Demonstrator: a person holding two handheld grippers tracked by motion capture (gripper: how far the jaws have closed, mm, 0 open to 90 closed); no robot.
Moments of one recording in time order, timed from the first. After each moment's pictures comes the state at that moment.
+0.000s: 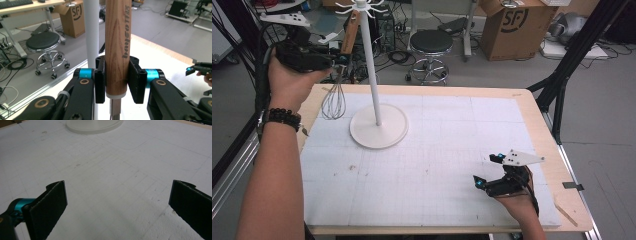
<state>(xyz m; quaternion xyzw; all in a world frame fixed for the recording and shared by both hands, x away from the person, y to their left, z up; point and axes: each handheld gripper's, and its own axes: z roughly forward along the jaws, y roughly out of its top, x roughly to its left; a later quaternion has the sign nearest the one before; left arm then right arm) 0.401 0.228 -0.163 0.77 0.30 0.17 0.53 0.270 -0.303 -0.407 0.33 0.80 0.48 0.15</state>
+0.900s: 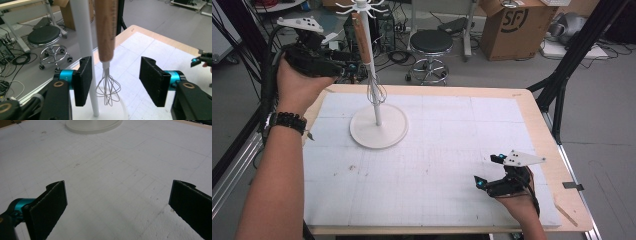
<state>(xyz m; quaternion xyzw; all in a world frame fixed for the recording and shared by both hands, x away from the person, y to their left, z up) 0.396 0.213 -0.165 0.79 0.30 0.18 0.50 0.269 -0.305 -0.407 0.33 0.80 0.48 0.15</state>
